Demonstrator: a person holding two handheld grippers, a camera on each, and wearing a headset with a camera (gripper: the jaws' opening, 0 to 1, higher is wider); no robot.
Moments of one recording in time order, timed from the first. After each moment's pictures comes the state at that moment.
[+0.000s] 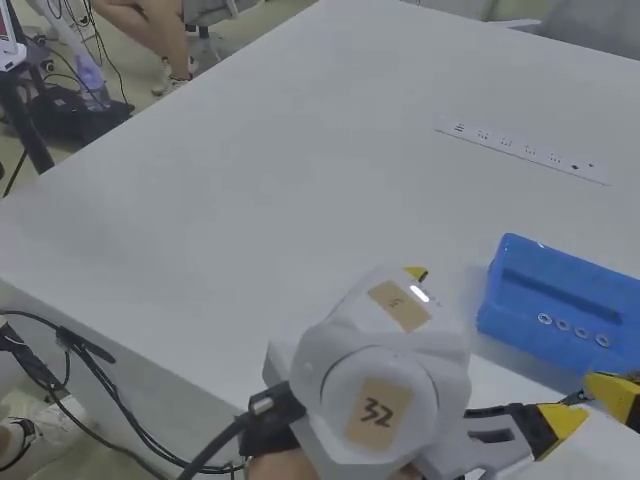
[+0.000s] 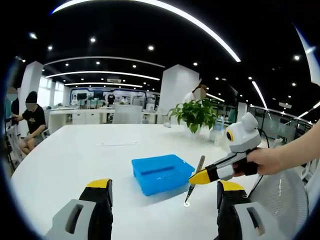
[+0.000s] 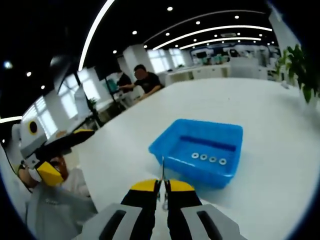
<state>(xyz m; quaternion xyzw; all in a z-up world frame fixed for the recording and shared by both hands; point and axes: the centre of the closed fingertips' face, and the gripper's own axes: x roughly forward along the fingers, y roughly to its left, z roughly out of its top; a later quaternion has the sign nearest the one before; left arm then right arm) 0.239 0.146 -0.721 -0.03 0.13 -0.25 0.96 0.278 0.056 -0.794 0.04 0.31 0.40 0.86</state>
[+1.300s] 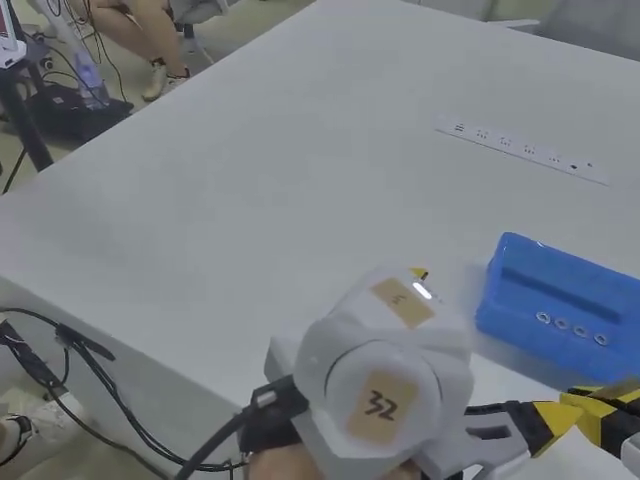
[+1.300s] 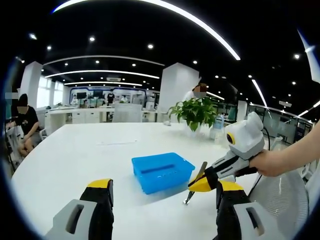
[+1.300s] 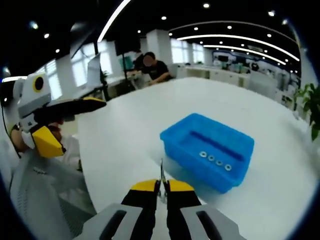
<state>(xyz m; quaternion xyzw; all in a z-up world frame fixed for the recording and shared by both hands) 0.237 0.146 -0.723 -0.02 0.13 -0.25 0.96 0.265 0.066 -0.798 -0.09 0.30 0.43 0.84</state>
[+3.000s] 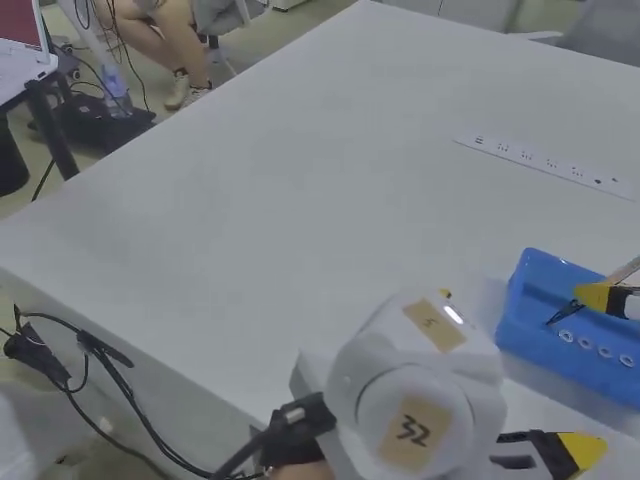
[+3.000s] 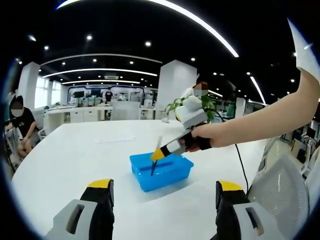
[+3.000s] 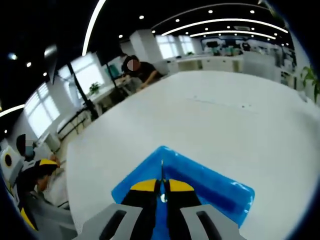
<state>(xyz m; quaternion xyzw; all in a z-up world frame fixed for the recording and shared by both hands) 0.236 0.143 -0.727 -0.01 0.14 -0.26 0.95 0.399 0.095 -0.800 -0.01 0.36 0.43 0.83</state>
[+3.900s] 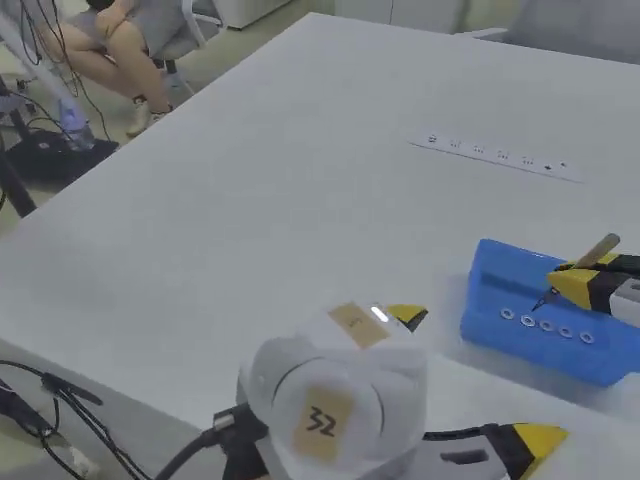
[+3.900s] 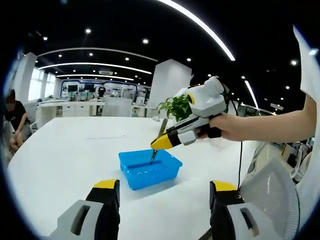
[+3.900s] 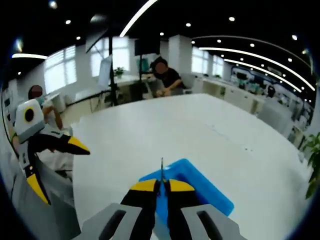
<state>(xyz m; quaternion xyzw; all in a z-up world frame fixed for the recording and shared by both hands) 0.229 0.127 -0.728 -0.04 0.15 -0.31 0.94 0.332 0.084 -0.731 -0.16 0.24 0.50 0.82</state>
